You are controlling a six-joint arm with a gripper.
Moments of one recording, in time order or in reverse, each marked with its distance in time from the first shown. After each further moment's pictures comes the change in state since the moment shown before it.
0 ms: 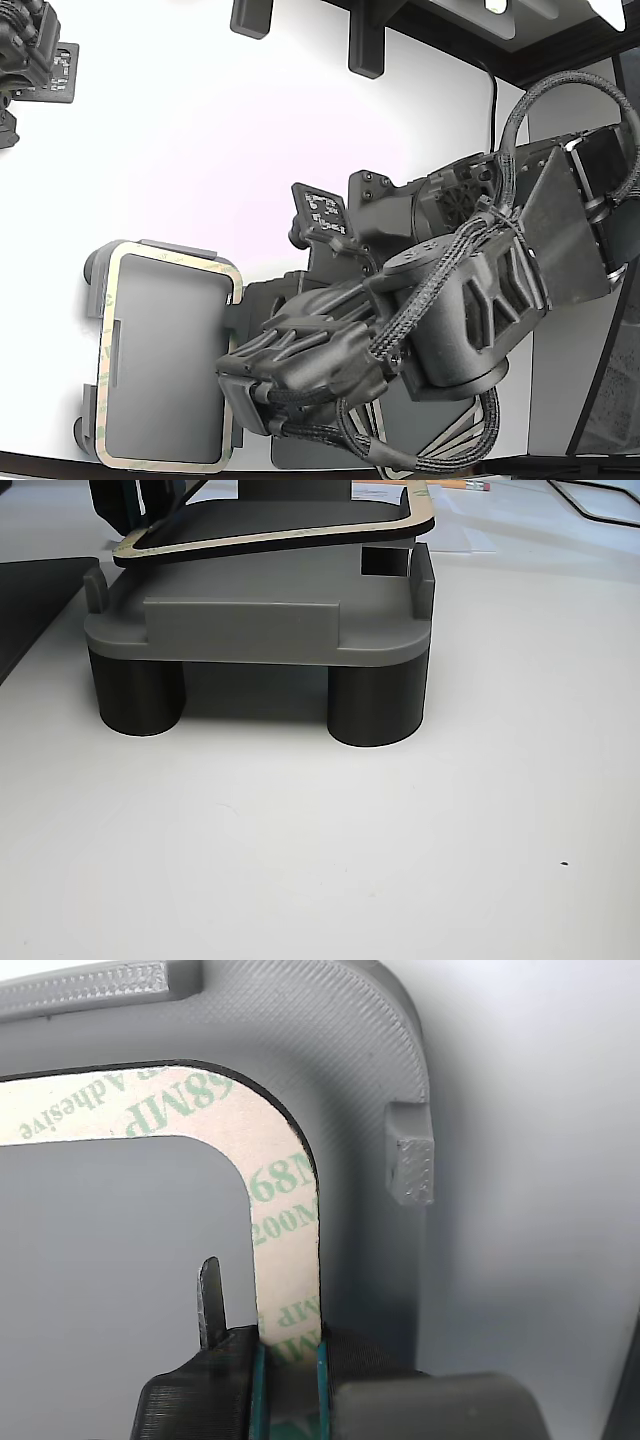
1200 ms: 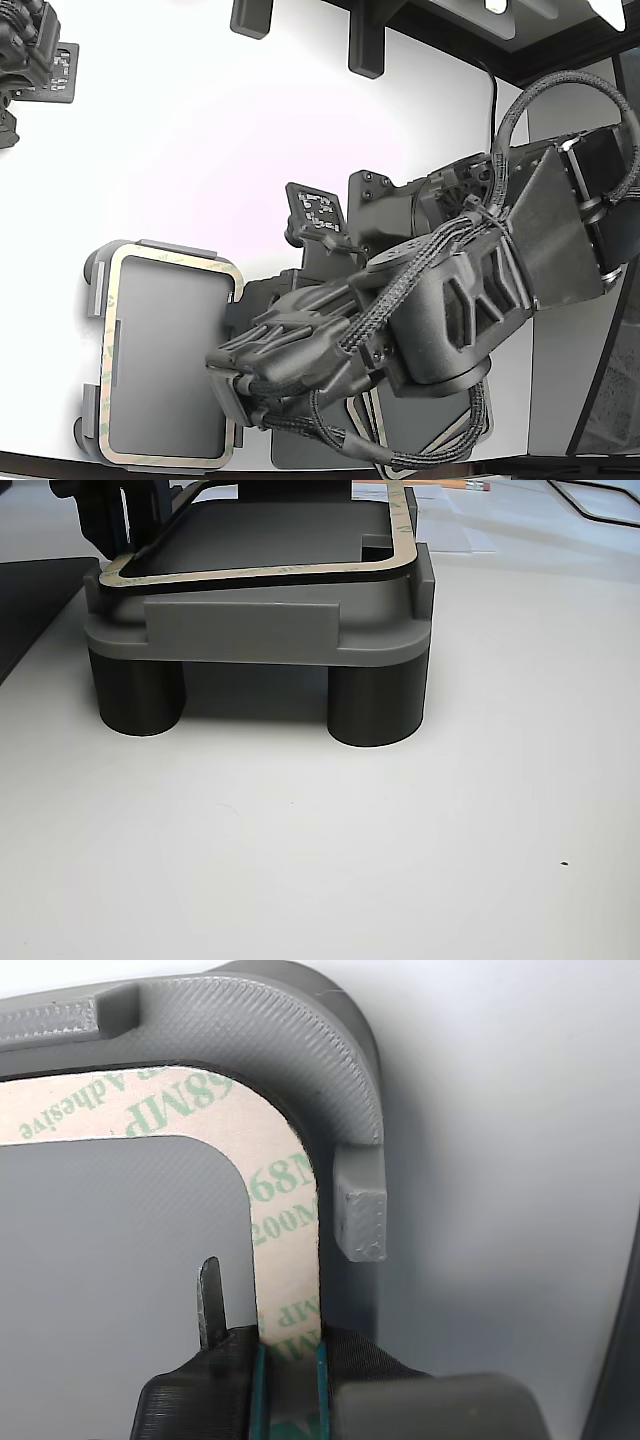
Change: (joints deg) arm -0.8 -1.1 1.3 0.0 -1.1 -1.6
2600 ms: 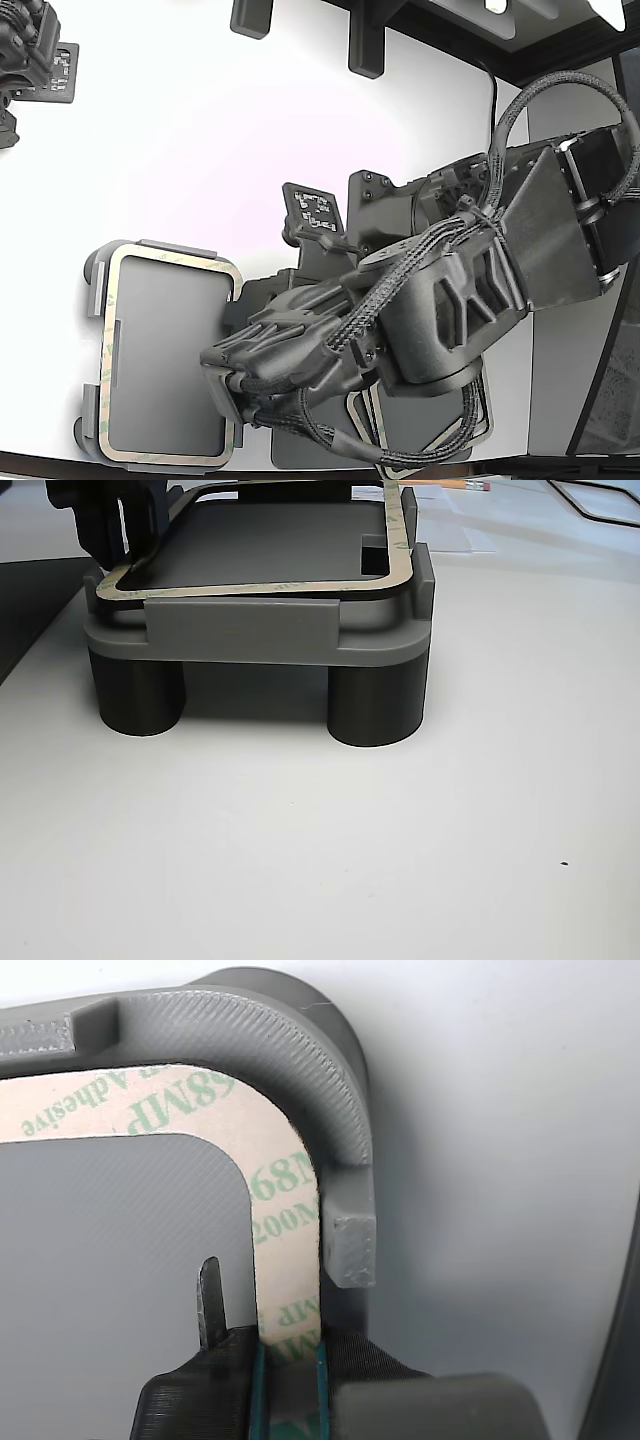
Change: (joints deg) arm -0.3 -0.7 0.3 -0.1 -0.4 -0.6
